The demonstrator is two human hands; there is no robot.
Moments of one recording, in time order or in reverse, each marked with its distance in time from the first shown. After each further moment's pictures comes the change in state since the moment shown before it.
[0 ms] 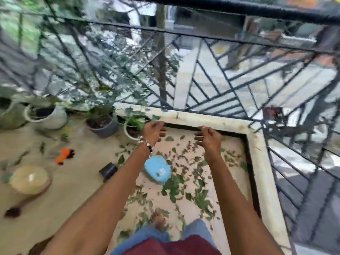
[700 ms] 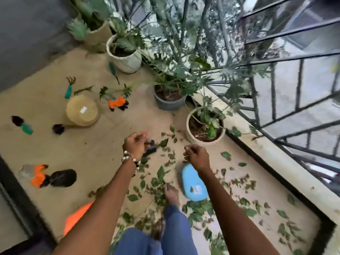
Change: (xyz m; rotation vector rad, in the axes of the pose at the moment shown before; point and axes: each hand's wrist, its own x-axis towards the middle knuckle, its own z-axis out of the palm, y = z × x) left_hand 0.132 -0.154 -0.276 -0.234 0.820 -0.194; right_hand 0.087 0.212 0.314 -0.758 -0.823 -0.037
